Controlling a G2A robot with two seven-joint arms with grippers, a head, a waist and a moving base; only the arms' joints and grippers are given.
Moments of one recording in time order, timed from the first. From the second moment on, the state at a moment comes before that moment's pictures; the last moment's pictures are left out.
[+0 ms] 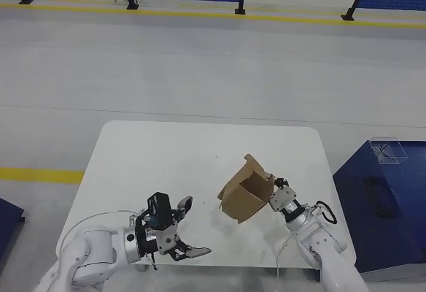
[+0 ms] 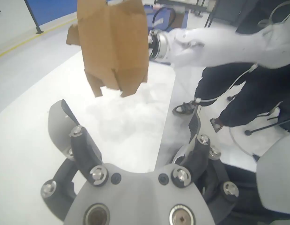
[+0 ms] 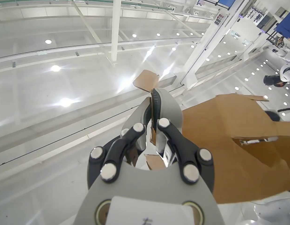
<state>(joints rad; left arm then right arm) 1.39 -1.08 -1.28 -1.94 0.78 -0.87 -0.37 -1.42 -1.18 1.35 -1.62 1.57 0.27 0.40</state>
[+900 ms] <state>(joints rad) 1.53 -1.13 -0.99 -2.02 2.22 0.13 -0.10 -1.34 -1.20 1.31 -1.54 2.46 0.68 -0.25</state>
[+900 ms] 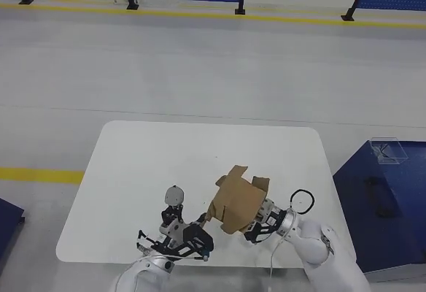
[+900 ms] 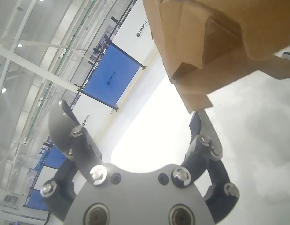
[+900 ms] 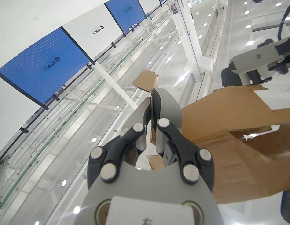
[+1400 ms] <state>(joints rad) 1.68 -1.12 -1.05 -2.15 2.26 0.16 -0.02 -1.34 -1.20 1.28 -1.54 2.42 0.65 -0.22</state>
